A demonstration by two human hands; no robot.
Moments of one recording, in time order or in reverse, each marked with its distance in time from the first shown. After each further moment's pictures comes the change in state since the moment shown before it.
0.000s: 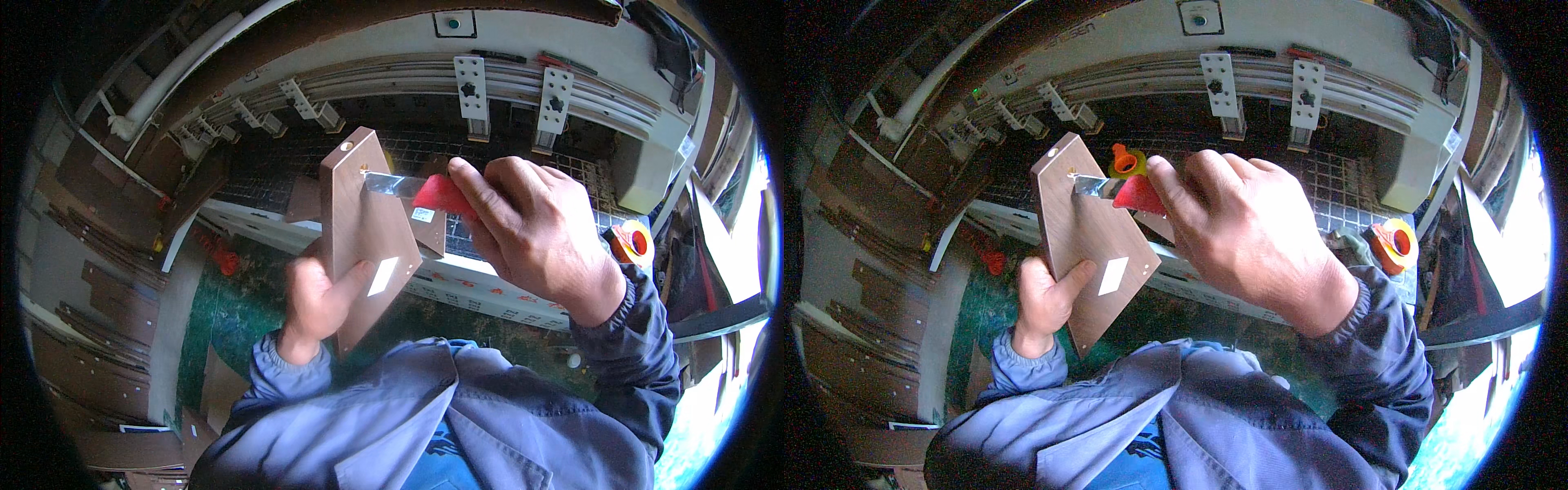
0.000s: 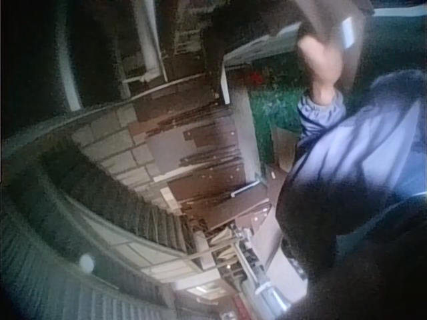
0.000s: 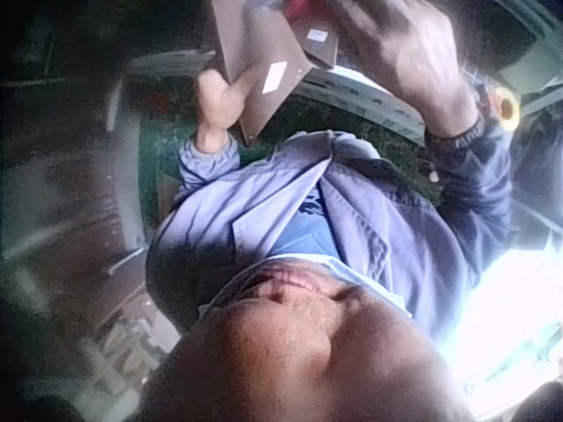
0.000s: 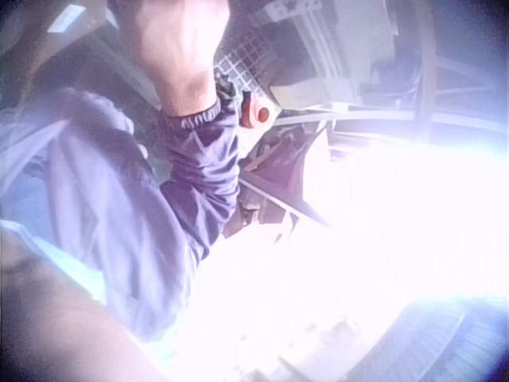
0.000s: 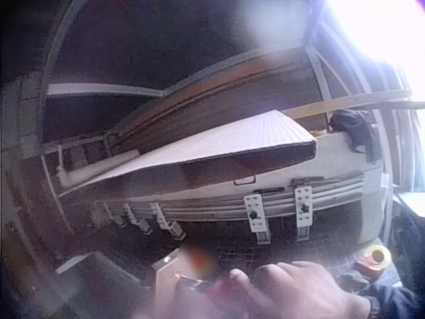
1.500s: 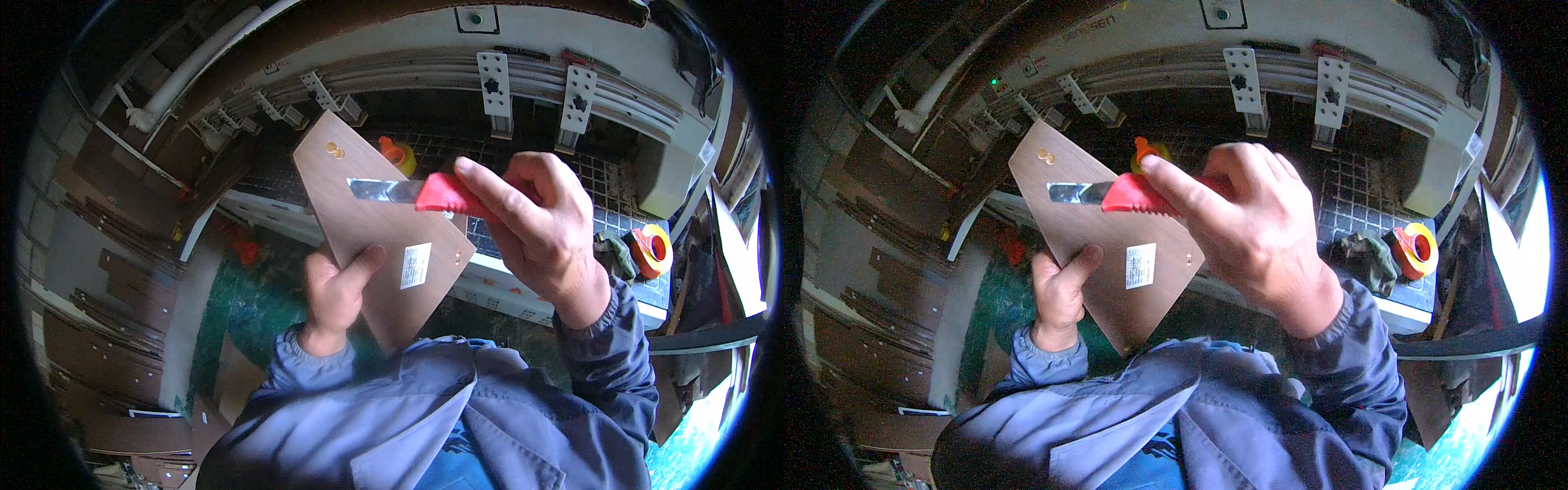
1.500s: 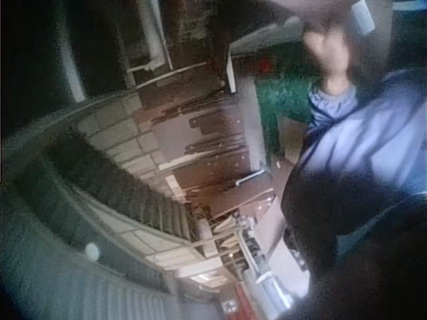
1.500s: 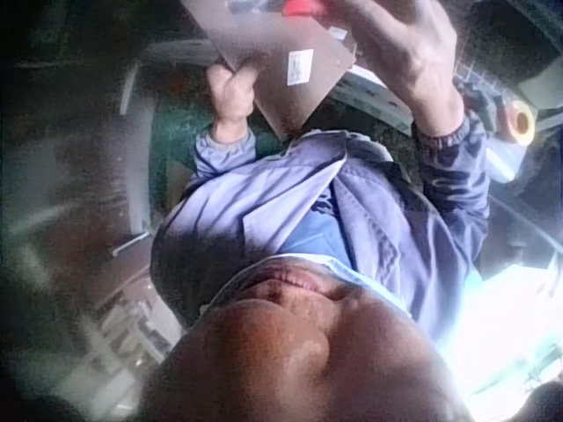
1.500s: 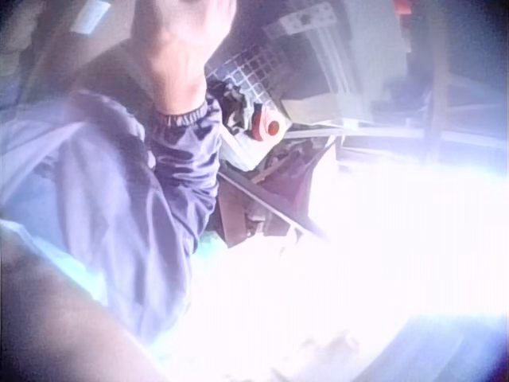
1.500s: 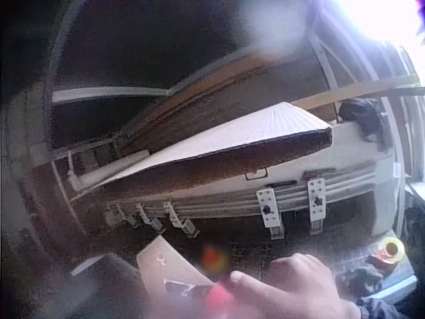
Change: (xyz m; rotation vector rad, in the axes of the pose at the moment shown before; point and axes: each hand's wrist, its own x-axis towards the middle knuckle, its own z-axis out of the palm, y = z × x) left_hand -0.002 0.005 0.011 -0.443 0.144 -0.124; right_hand 0.000 -0.004 0.030 0.082 0.283 0.071
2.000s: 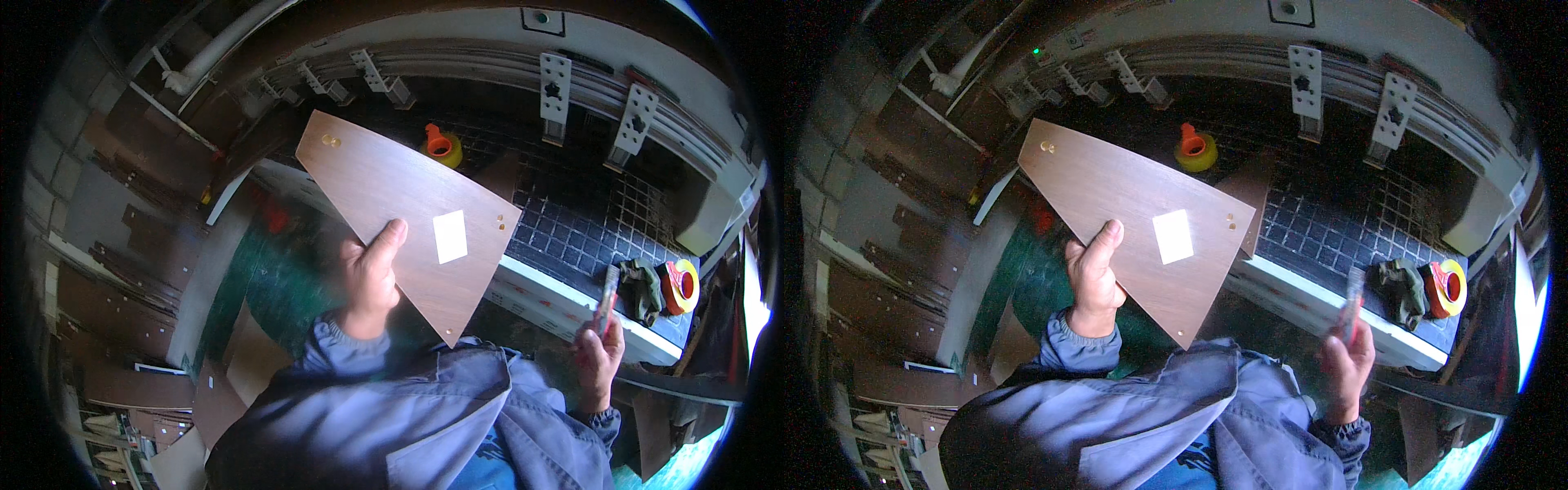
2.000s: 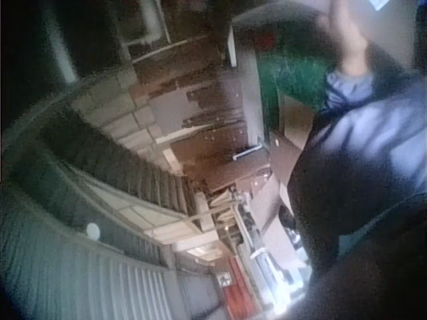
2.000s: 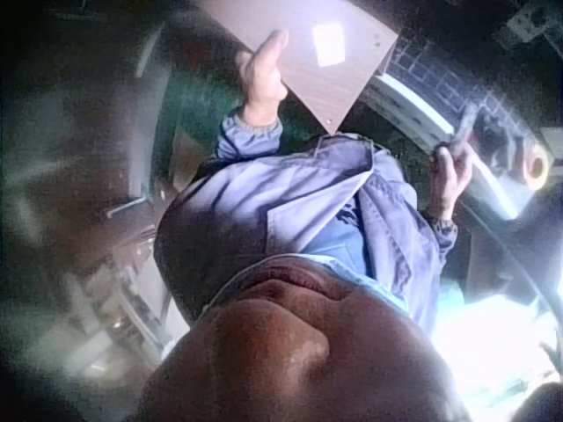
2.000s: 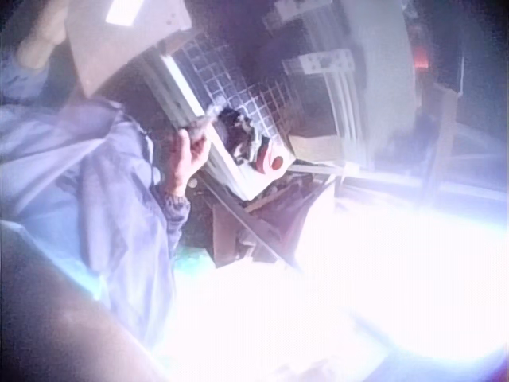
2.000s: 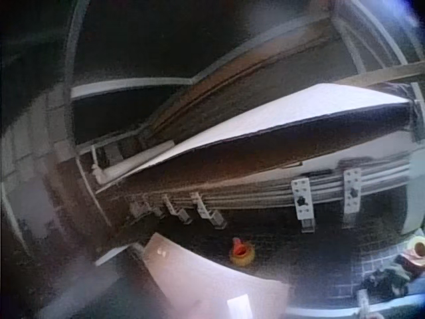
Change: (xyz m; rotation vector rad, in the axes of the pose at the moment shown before) left_hand 0.017 -0.027 -0.006 -0.200 0.296 -0.012; right_hand -0.238 -0.023 -0.031 0.992 0.128 1.459
